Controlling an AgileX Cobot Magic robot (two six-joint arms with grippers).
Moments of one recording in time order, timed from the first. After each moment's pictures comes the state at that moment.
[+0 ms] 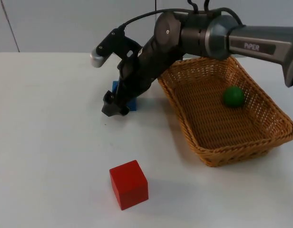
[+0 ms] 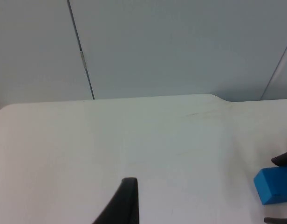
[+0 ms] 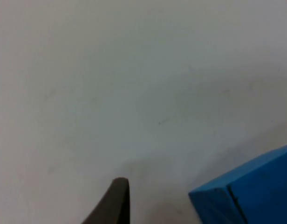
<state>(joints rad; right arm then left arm) 0.62 2.71 -2.38 0.31 0.68 -0.78 0.05 1.21 -1.24 -0.19 0.70 0.17</state>
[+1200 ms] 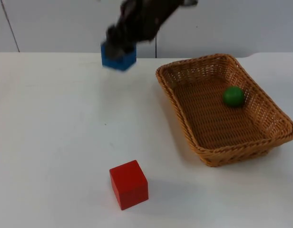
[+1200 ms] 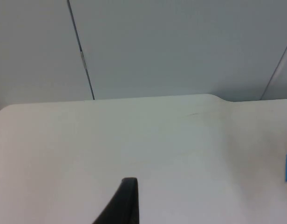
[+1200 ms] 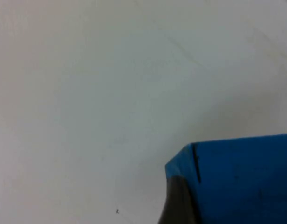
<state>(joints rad) 0.62 2.48 -2.38 0.24 0.86 -0.49 0.05 1.21 -1.24 -0.19 0.70 0.18</state>
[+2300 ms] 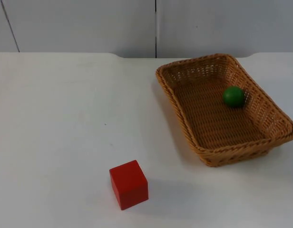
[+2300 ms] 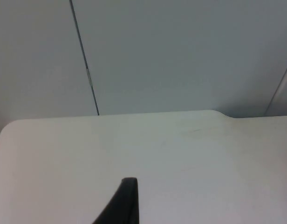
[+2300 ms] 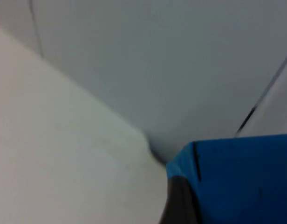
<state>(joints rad) 0.52 2.26 -2.39 -0.02 0.72 -0.15 0.05 1.21 -1.24 -0.19 0.65 0.18</state>
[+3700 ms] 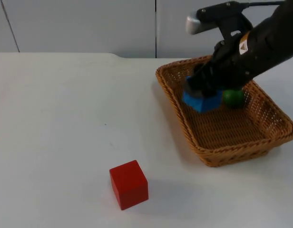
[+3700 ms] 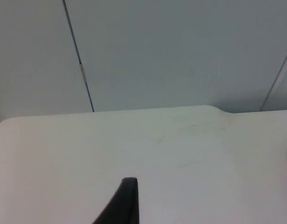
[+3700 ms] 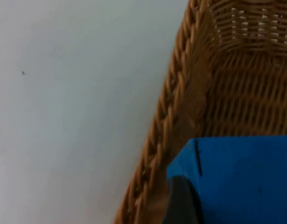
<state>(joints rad) 0.53 1.94 -1.19 -0.20 0.17 0.14 0.05 1.23 -1.24 -0.21 0.65 0.20</state>
